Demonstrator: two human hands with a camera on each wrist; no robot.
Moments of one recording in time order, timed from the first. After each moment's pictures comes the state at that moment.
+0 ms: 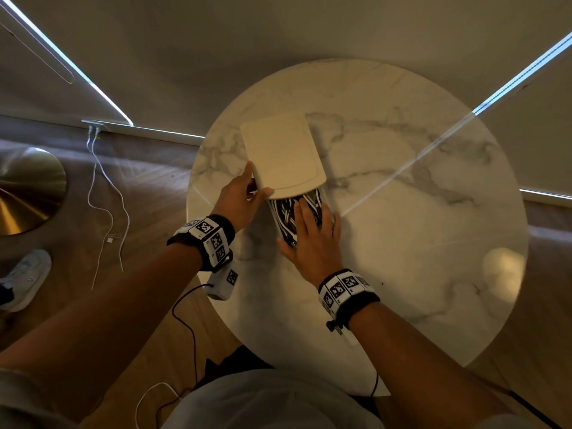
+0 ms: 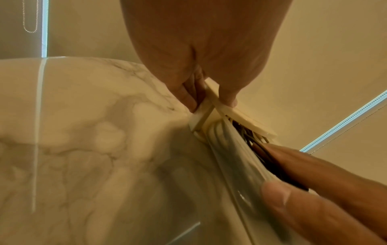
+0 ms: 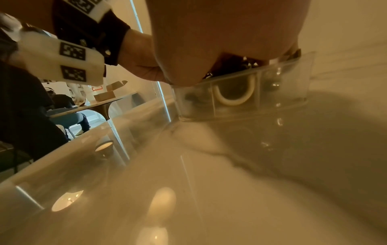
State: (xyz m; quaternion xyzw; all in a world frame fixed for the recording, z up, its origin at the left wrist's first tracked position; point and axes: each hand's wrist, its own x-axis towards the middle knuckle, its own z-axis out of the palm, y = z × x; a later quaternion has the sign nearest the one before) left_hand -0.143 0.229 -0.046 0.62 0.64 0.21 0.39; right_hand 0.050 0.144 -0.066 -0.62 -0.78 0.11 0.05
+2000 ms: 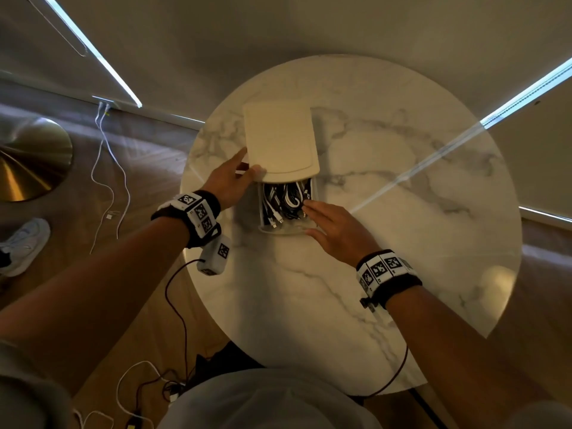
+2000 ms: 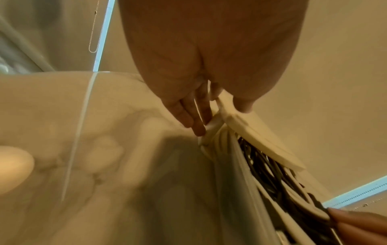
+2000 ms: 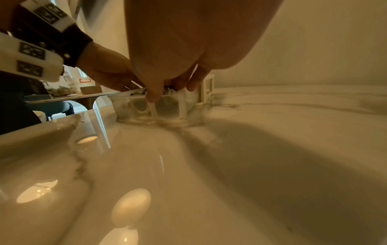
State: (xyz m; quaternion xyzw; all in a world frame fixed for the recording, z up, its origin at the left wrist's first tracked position) left_hand -0.140 0.233 -0.018 0.56 0.68 0.17 0.44; right_hand 0.148 0.184 -0.071 -0.38 -0.89 0.16 0.18
